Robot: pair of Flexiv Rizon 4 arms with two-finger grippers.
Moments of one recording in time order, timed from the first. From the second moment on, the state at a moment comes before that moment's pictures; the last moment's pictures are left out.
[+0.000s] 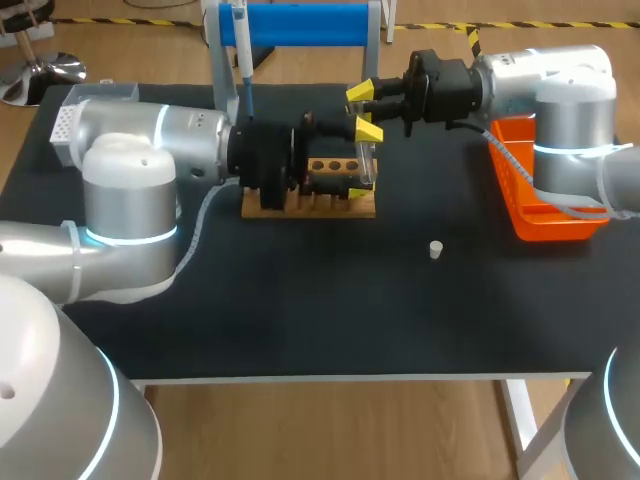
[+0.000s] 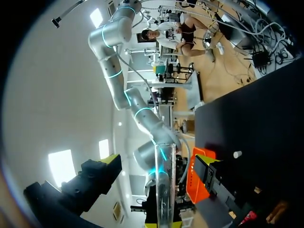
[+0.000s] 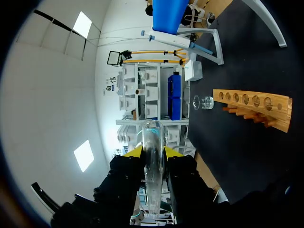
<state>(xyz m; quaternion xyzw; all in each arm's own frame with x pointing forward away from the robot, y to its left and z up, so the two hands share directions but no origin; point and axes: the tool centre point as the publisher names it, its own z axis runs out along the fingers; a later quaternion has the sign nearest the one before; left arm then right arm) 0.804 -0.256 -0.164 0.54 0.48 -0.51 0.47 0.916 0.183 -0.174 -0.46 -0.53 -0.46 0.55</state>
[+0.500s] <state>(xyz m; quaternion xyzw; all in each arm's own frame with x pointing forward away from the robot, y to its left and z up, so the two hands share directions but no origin) 0.817 -0.262 -0.165 0.54 0.48 -0.51 0.46 0.916 0.183 -0.174 -0.46 -0.53 -0.46 0.55</state>
